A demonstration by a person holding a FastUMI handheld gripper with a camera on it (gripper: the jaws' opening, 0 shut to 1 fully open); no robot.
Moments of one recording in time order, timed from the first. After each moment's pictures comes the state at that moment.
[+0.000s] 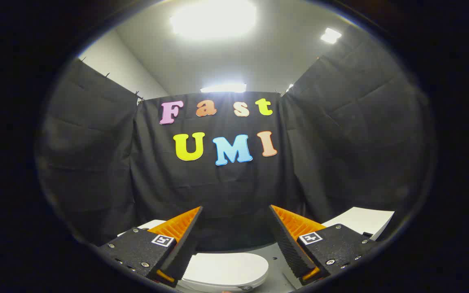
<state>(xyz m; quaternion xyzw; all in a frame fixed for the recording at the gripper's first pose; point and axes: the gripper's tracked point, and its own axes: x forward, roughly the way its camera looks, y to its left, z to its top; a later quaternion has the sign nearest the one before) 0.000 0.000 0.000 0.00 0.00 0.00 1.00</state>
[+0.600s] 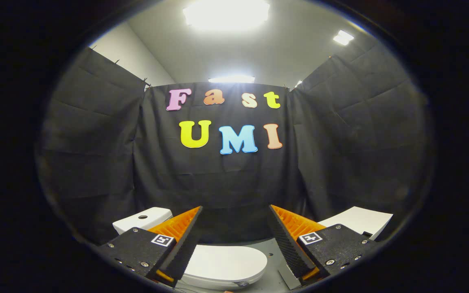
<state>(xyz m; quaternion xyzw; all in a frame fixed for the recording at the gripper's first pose) 0.004 0.021 -0.039 -0.01 0.03 0.02 1.00</state>
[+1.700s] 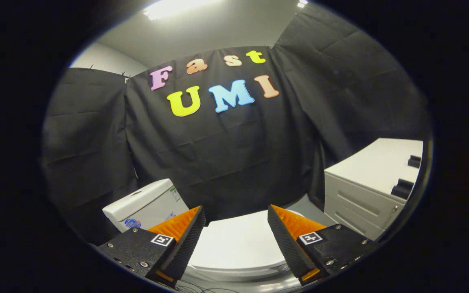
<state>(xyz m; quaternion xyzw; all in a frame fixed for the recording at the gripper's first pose) 0.051 0.050 -0.296 0.12 0.16 0.03 0.98</state>
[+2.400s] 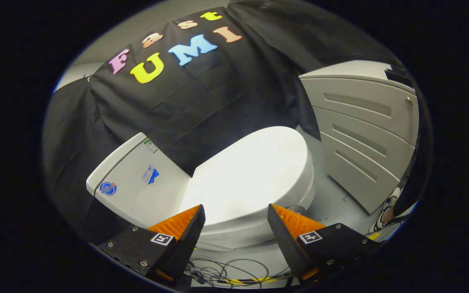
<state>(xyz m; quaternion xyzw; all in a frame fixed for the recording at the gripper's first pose) 0.001 0.028 -0.465 0.27 0.32 -0.01 0.91</state>
